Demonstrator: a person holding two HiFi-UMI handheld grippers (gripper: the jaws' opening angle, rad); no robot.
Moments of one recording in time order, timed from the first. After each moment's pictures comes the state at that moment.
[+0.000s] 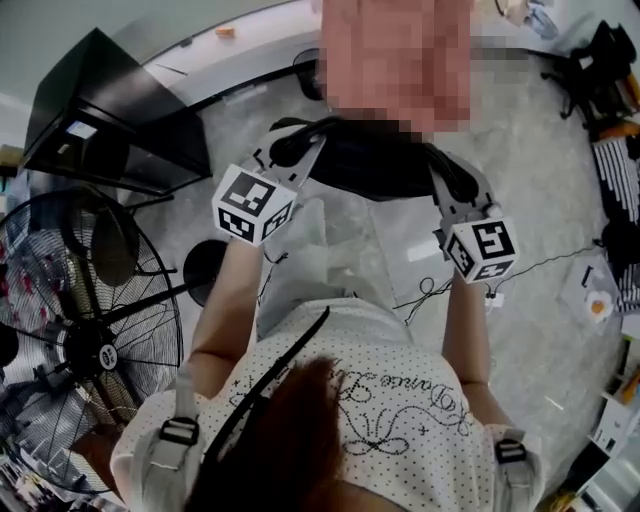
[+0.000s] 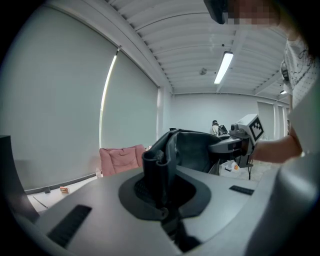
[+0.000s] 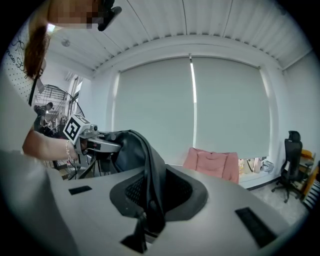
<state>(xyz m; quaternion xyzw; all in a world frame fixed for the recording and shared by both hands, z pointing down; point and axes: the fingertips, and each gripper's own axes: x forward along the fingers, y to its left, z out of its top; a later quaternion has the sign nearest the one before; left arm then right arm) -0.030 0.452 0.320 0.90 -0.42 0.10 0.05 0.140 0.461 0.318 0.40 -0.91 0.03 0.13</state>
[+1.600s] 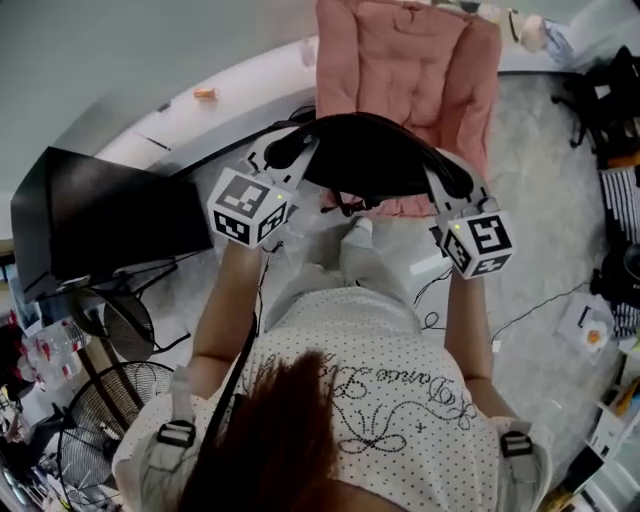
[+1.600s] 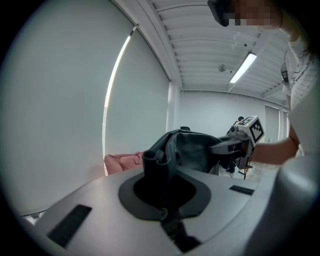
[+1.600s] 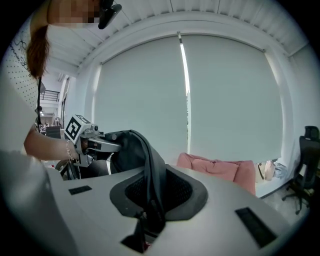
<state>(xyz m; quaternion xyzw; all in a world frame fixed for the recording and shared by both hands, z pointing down) -0.071 0.064 0.336 0.90 -0.41 0.11 0.07 0.098 0.074 0.336 0.40 -0.91 0.06 0.13</state>
